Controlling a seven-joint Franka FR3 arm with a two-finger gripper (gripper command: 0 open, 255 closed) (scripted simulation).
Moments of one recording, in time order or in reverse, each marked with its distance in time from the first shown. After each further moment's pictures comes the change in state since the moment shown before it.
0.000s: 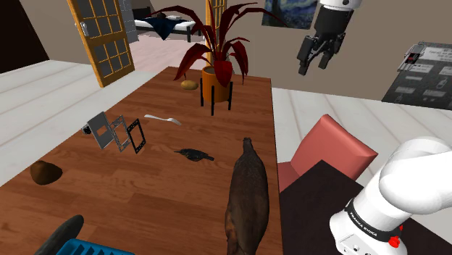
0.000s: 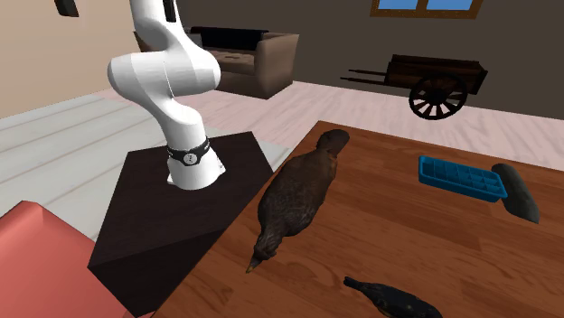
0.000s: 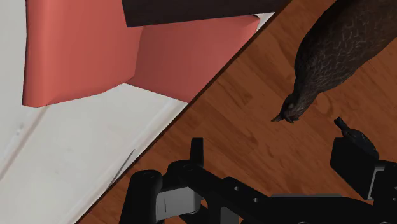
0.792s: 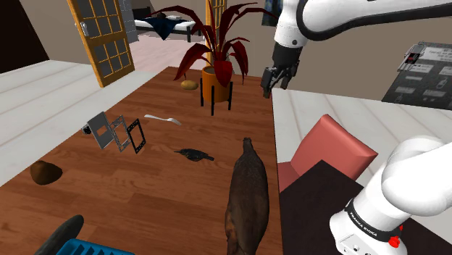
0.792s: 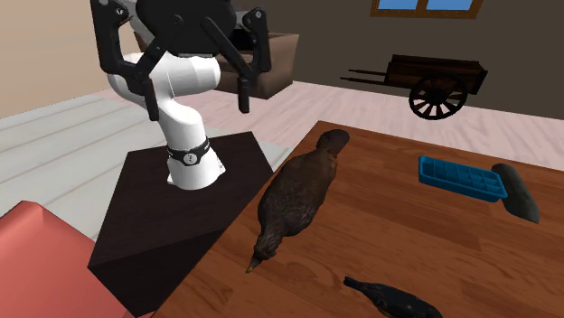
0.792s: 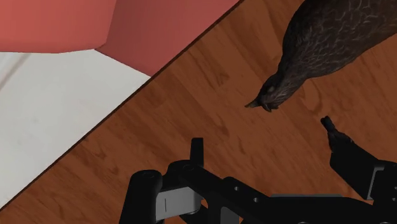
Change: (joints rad) arm 0.059 0.195 0.075 -0.097 0.012 0.302 -0.008
